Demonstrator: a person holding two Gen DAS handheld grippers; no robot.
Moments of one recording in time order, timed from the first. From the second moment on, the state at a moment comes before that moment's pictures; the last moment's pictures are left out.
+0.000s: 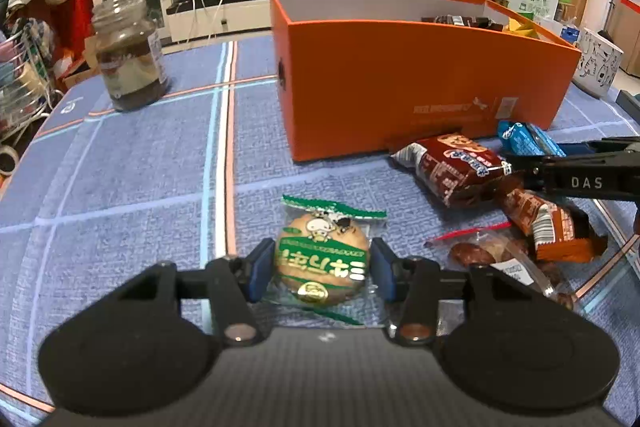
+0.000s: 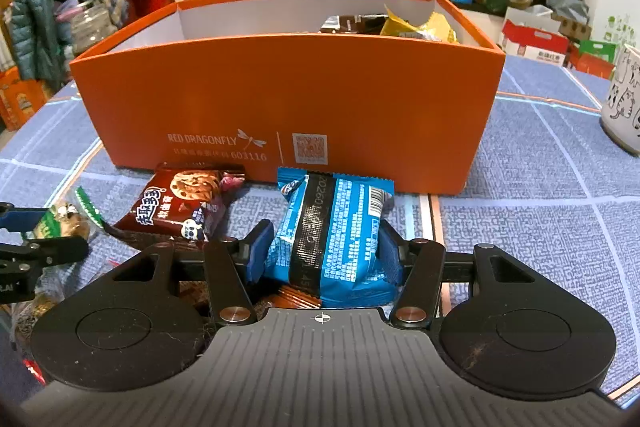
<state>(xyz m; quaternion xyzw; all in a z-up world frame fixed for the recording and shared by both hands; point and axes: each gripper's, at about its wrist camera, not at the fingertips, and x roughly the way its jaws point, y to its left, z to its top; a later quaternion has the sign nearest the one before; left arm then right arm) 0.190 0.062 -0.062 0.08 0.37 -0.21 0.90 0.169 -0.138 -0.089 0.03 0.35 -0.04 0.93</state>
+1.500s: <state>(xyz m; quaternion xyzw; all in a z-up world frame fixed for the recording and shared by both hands) 0.174 0.057 -0.003 0.07 0.33 -0.15 0.93 0.128 -0.124 -0.035 0.01 0.28 0.01 0.96</state>
